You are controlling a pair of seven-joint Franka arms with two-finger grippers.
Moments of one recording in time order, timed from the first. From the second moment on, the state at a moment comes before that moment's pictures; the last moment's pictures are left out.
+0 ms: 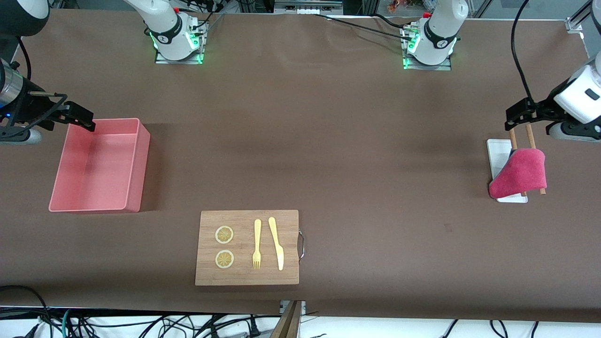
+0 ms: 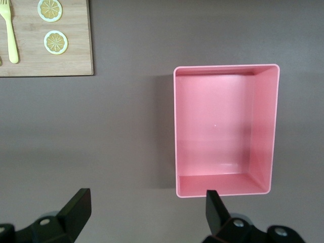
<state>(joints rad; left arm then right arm) 0.02 0.00 -0.03 -1.69 0.01 1.67 0.07 0.12 0.09 -0.09 -1.54 -0.02 1.59 0.03</state>
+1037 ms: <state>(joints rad) 0.14 0.11 0.01 -1.68 0.02 1.65 0.20 0.12 0.09 -0.08 -1.54 -0.02 1.60 0.03</state>
